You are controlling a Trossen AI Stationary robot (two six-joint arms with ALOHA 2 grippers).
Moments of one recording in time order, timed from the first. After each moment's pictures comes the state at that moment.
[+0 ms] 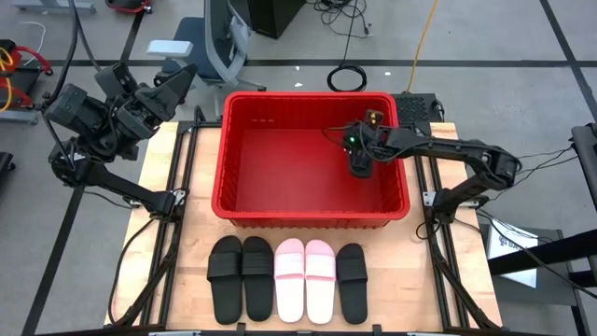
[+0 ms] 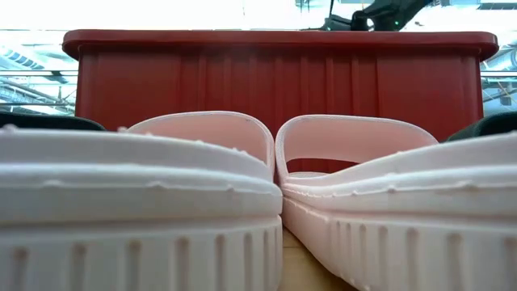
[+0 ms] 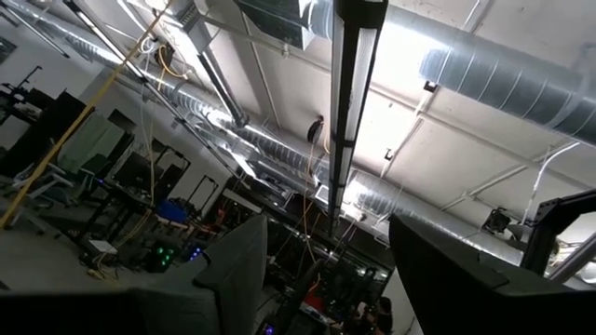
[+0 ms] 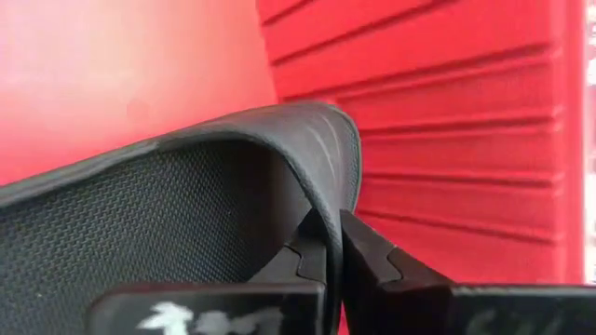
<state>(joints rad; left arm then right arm) -0.13 1.10 1.66 0.08 -0.45 -0.32 -0.44 1.46 1.02 -0.58 0.63 -0.43</state>
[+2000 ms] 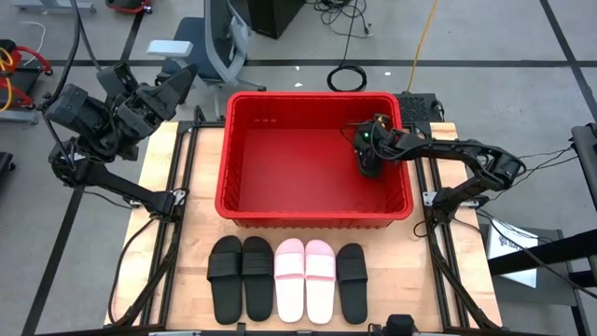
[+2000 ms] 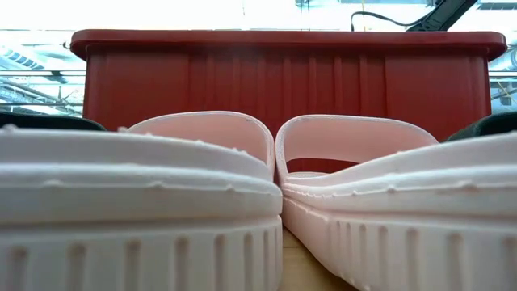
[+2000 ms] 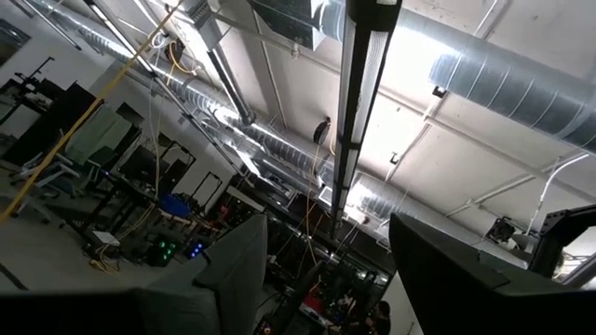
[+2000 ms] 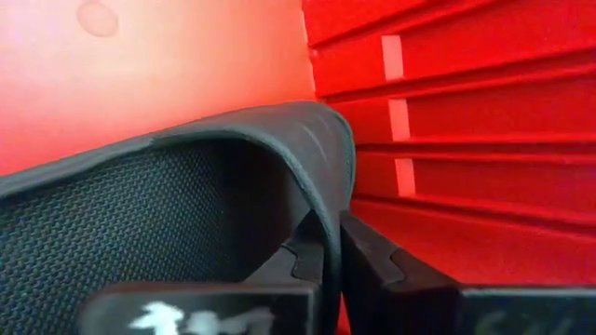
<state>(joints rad) -0.13 1.10 1.66 0.07 -0.47 -0.36 -0.64 1.46 0.74 -0.19 0.48 -0.69</state>
